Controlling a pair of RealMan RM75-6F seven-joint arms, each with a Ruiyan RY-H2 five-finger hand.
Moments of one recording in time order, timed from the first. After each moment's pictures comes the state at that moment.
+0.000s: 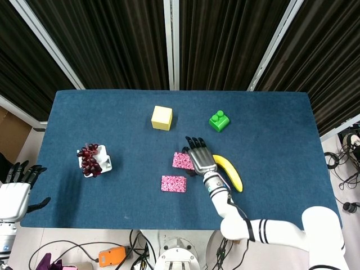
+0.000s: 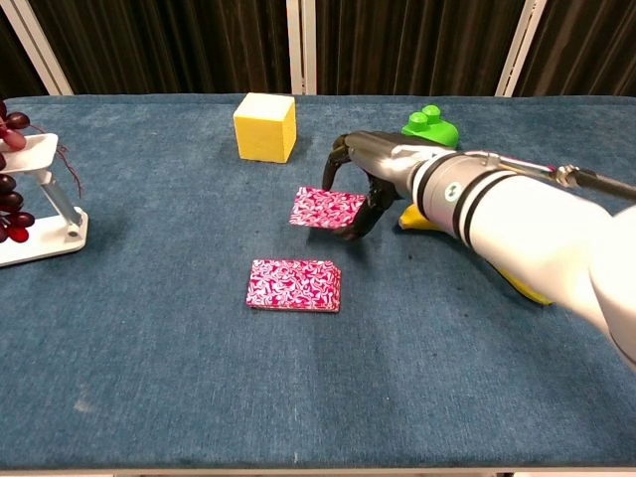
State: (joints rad) left arm -0.04 -1.17 0.00 -1.52 1.52 1.51 0.07; right arm 0.86 -1.84 0.33 -1.48 -0.69 1.00 -0.73
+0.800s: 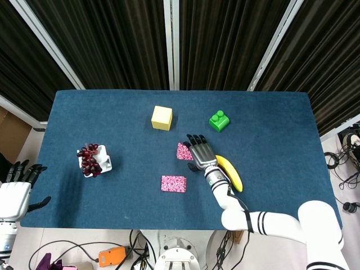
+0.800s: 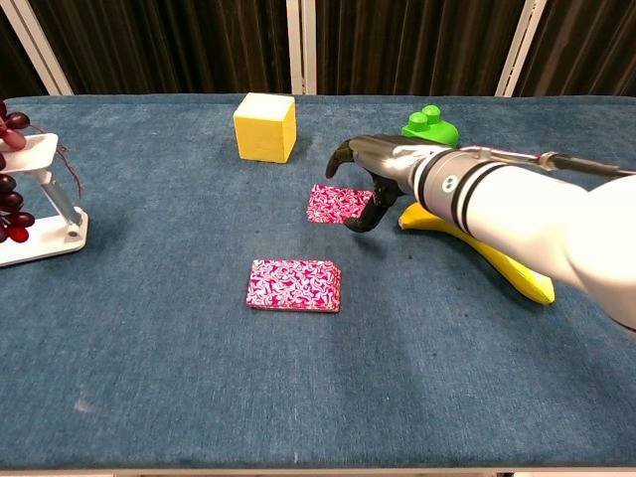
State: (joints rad) left arm -0.04 -1.16 0.00 -1.54 1.52 1.51 0.08; right arm 0.91 -1.81 0.28 -1.43 -0.68 0.95 -0.65
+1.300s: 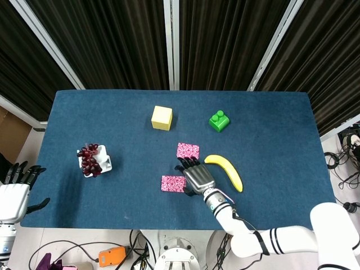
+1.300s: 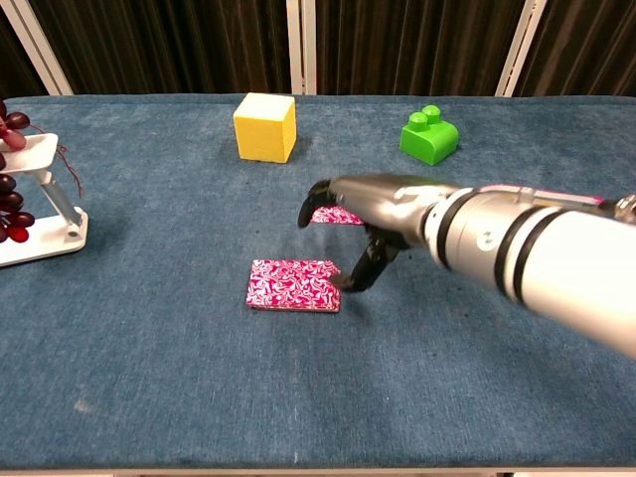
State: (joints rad) left arm -0.03 -1.17 0.00 -1.53 1.53 1.53 0.07; right arm 0.86 -1.75 0.15 -1.74 -0.71 1.06 -0.70
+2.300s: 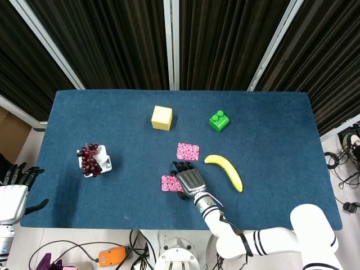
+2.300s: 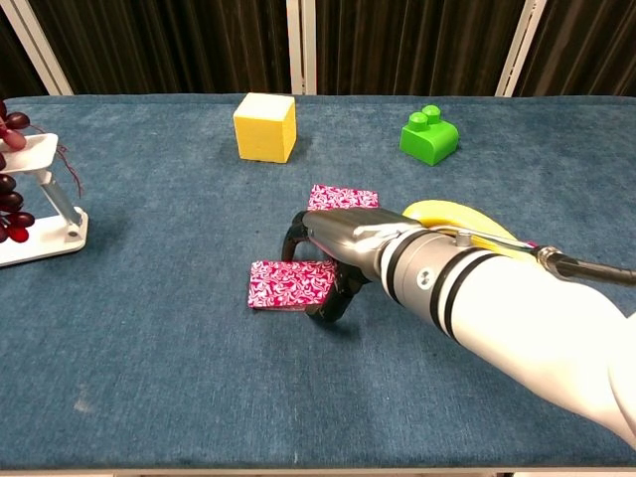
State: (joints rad) left arm -0.02 -1.18 0.00 -1.49 1.53 1.52 0.04; right arm 0.90 -1.89 0.18 -1.65 -0.61 1.09 -0.76
